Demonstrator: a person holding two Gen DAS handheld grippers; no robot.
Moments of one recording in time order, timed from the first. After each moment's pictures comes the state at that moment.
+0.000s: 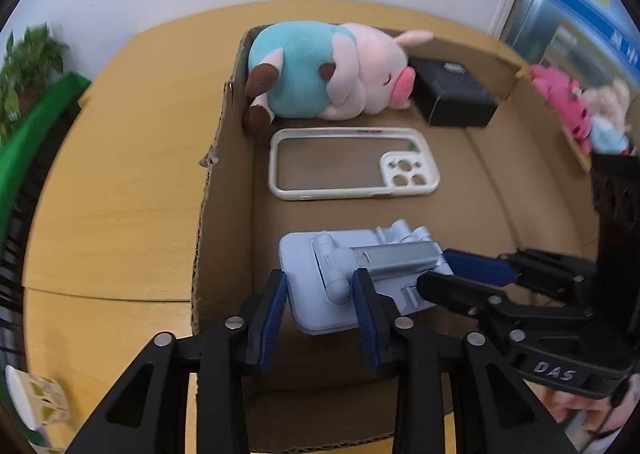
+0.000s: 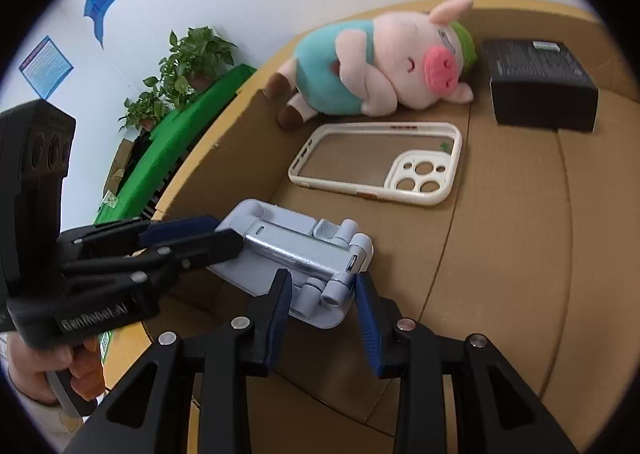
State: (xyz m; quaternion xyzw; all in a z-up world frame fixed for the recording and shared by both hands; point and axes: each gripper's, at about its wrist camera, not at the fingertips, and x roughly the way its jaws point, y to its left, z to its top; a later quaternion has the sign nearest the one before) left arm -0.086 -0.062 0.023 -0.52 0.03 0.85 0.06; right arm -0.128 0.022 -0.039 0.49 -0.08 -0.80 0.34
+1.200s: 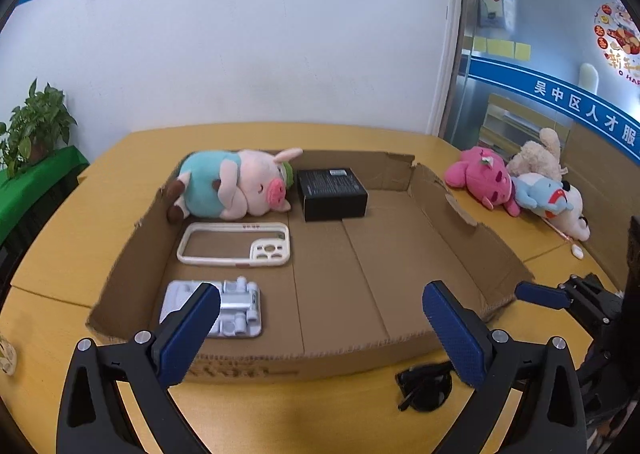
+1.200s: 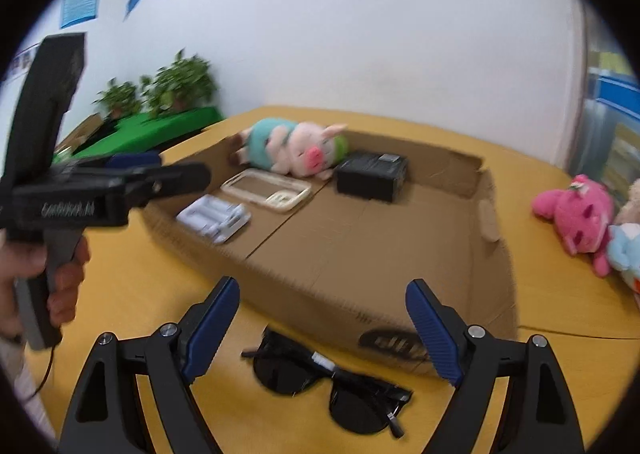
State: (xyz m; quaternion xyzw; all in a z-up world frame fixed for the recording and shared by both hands) left arm 0.033 0.031 0.076 -0.31 -0.02 0.94 0.11; right arm 0.014 0.177 0.028 0.30 0.08 -0.91 0.27
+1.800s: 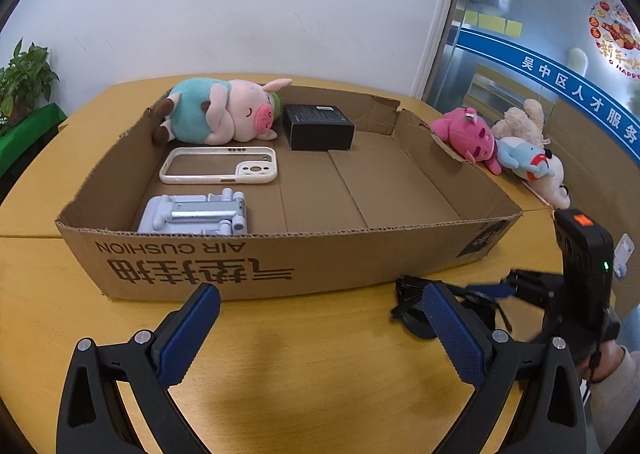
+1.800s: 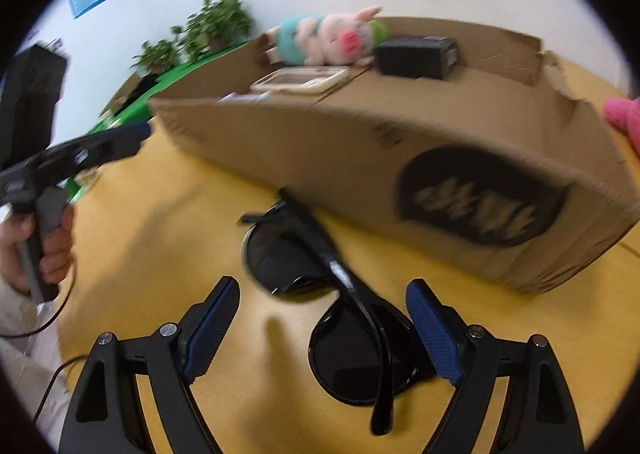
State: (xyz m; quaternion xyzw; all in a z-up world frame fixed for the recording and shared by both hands) left arm 0.062 0.021 0.025 -0.37 -0.05 0.92 0.15; right arm 0.000 0.194 -0.056 0.43 0.05 -0.82 0.37
